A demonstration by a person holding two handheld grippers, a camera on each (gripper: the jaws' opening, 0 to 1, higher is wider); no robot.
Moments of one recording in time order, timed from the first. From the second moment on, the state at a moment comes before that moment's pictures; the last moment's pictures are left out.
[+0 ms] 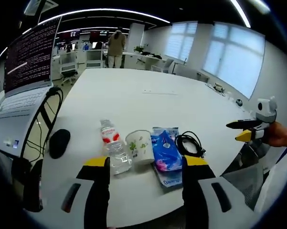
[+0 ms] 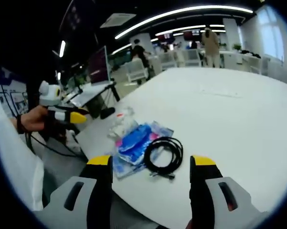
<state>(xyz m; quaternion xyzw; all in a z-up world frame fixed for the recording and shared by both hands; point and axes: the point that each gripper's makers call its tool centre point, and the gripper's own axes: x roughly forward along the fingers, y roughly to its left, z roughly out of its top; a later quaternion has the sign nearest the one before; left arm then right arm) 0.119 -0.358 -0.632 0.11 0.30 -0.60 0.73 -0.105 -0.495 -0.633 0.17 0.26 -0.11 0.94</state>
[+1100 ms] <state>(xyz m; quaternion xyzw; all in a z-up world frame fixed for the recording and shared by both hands) 0.118 -0.341 -0.636 0.10 0.32 -0.60 0.73 -0.110 -0.480 -0.639 0.18 0.26 -0.13 0.94</state>
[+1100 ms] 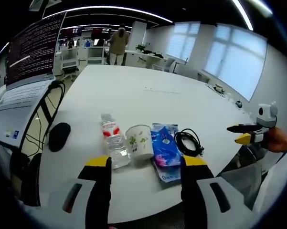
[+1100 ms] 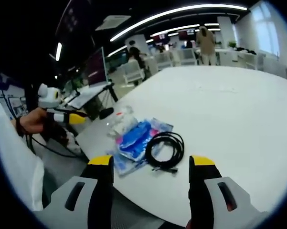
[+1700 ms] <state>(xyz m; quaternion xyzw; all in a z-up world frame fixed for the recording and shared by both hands) 0.117 -0.342 -0.638 0.10 0.32 -0.60 0.73 -0.112 -0.471 -0.639 0.18 0.26 -0.13 0.94</state>
